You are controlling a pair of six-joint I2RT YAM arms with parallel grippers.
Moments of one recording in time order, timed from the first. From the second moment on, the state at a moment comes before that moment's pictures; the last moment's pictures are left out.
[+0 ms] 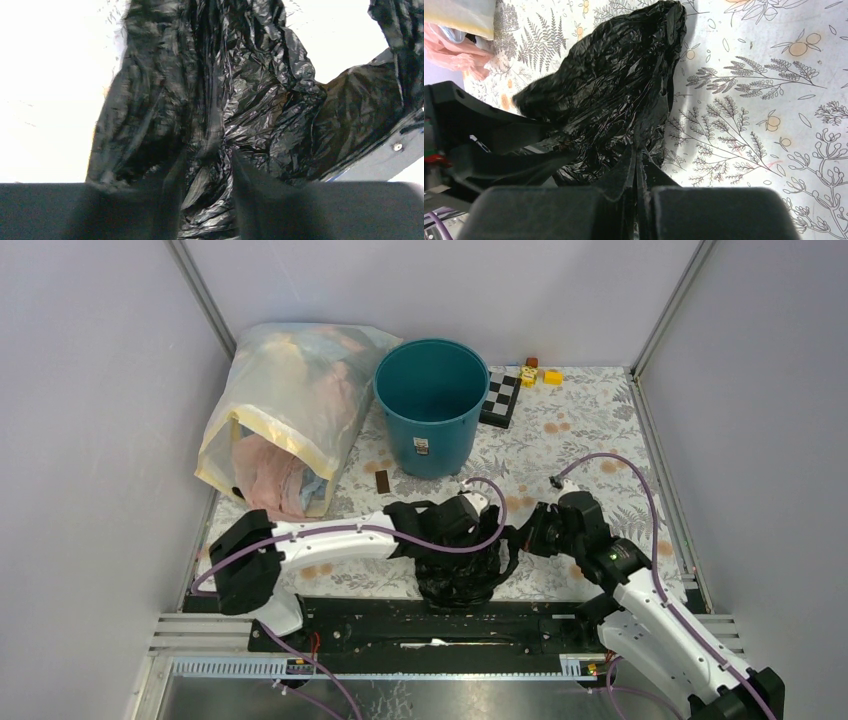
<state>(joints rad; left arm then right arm) -1.16 1.56 1.09 -0.53 -0.10 -0.48 0.47 0.68 0.48 -0.50 -0.19 0.71</state>
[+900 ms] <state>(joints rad) -0.58 0.92 1.07 -0.78 -0.13 -0.62 0.49 0.56 0.74 -0.79 0.51 0.90</state>
